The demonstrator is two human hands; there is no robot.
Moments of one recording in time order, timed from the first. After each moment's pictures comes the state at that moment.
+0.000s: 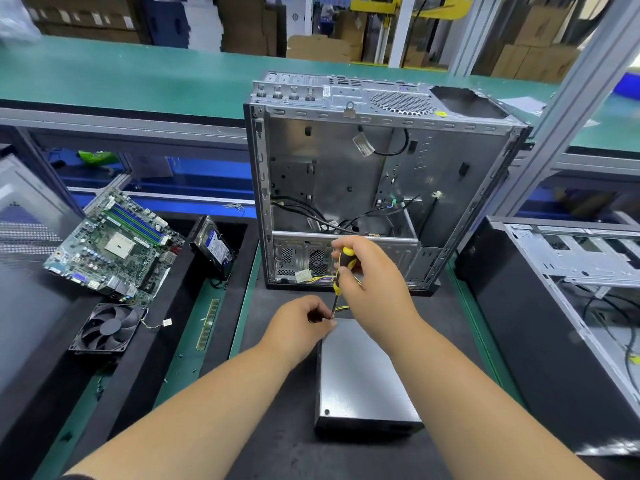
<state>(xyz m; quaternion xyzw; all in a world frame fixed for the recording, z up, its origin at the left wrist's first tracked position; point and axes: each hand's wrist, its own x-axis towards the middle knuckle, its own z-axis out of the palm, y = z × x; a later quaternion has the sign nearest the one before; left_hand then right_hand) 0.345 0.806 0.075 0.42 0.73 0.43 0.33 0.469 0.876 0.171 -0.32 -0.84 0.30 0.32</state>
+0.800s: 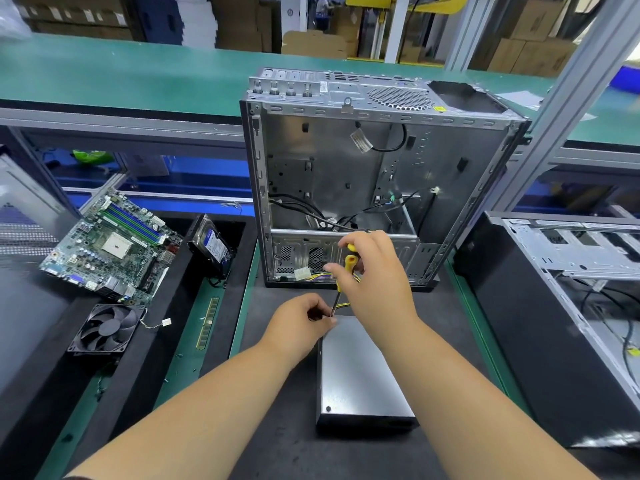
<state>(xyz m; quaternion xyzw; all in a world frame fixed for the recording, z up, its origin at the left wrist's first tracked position) 0.345 0.806 0.075 0.42 0.72 0.43 0.34 0.467 0.878 0.167 -0.36 -0.83 0.23 0.36</state>
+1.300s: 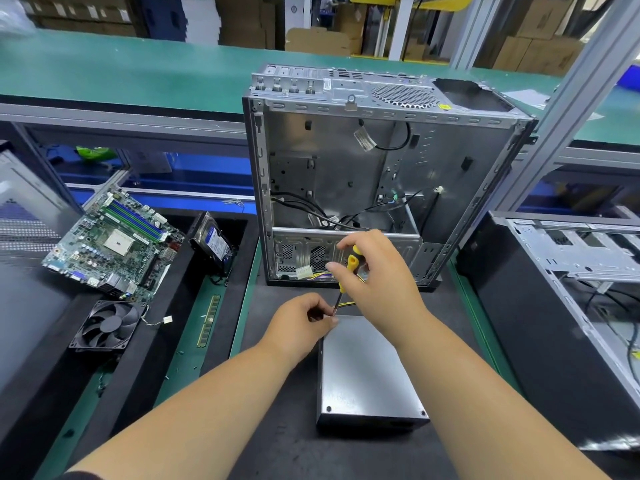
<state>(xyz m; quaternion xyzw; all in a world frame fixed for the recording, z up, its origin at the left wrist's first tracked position) 0.344 0.803 0.072 0.42 0.71 0.45 0.34 0.473 0.888 0.170 -0.31 -0.86 0.25 0.32</state>
